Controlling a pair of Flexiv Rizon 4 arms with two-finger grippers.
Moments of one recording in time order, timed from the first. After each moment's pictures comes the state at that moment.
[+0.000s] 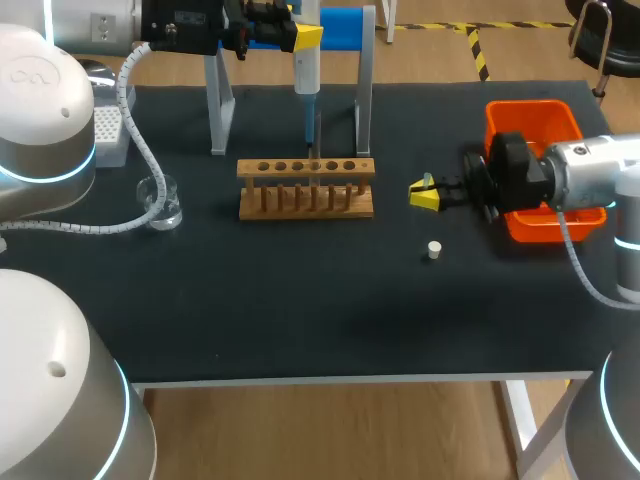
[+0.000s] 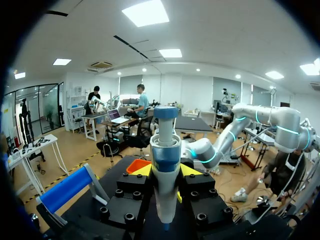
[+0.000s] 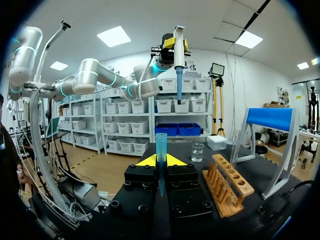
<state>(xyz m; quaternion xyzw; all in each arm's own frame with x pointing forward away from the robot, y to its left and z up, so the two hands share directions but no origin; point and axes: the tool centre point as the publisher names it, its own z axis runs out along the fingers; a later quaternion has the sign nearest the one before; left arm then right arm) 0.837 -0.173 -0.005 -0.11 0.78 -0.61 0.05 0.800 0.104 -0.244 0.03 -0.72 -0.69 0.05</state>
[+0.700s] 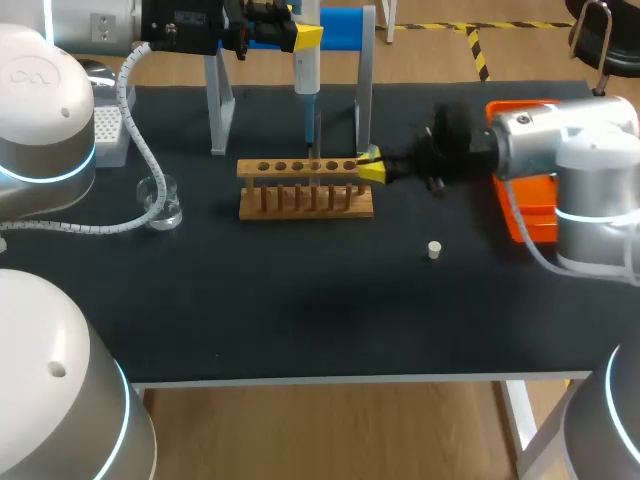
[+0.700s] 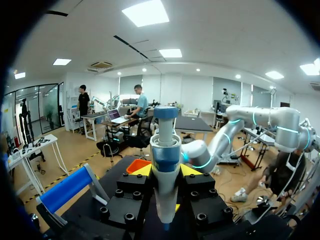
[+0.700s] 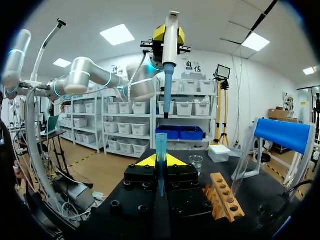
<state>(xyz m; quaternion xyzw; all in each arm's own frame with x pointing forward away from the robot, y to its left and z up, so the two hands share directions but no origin) 0.837 -0.173 -0.005 -0.11 0.78 -0.61 0.05 0.830 0.180 -0.219 0.06 -0.72 -0.69 0.05</state>
